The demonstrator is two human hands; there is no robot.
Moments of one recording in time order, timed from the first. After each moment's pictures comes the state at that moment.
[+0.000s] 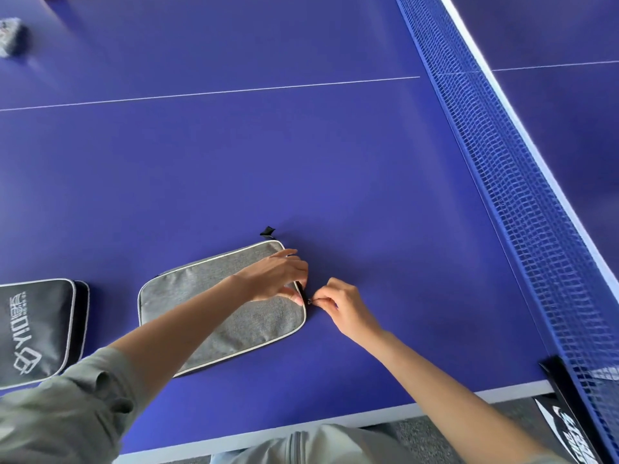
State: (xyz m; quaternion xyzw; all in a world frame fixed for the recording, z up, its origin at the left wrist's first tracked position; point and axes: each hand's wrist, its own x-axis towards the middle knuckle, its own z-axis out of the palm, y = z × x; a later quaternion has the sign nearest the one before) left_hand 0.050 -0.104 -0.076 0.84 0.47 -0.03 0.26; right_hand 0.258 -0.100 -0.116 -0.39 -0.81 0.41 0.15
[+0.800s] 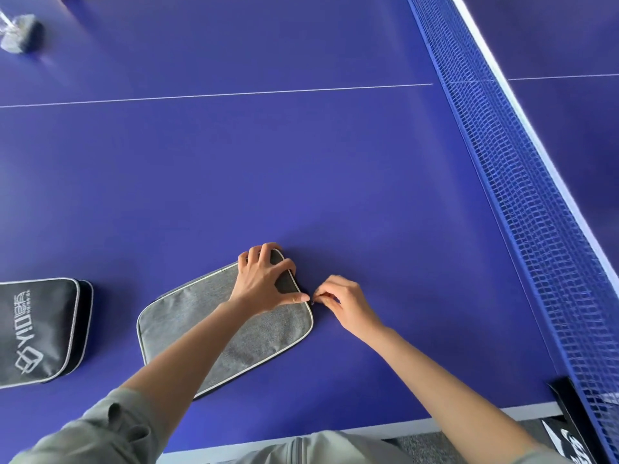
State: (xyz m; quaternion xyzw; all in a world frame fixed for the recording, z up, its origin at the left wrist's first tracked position) left_hand 0.044 -0.130 -0.100 0.64 0.75 0.07 0.16; right_hand 0.247 -0.076 -0.112 -0.33 -0.84 0.40 0.15
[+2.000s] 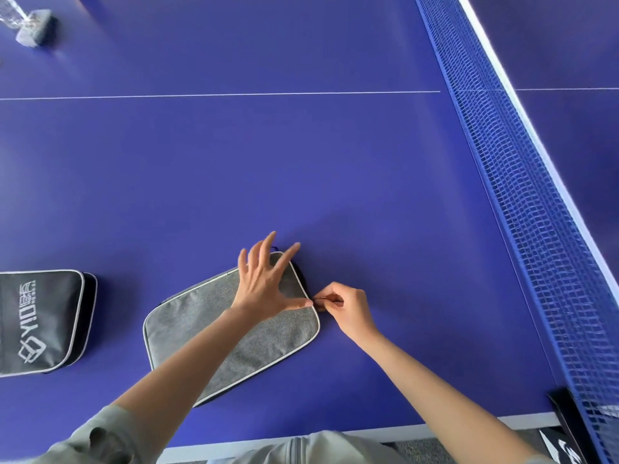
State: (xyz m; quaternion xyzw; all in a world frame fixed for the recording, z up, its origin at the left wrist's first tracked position) left_hand 0.054 -0.140 -0.095 0.61 0.77 0.07 0.17; right_hand 0.242 -0.089 -0.116 -0.46 -0.69 0.53 0.18
